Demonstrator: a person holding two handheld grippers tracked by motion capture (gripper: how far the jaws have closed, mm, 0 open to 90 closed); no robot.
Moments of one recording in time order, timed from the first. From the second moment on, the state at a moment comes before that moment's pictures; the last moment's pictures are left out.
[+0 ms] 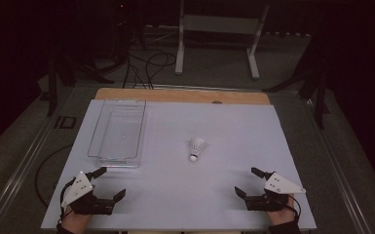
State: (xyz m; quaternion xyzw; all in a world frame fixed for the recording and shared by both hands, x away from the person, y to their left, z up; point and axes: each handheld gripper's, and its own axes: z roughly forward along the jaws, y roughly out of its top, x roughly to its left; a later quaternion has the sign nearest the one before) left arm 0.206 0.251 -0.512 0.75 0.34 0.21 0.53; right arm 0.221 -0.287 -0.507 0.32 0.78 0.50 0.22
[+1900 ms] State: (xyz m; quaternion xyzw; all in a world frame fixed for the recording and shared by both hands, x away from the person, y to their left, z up) left arm 0.228 0.190 -0.432 0.82 0.27 0.16 0.48; right arm 0.220 -0.282 -0.506 0.31 0.78 0.50 0.22
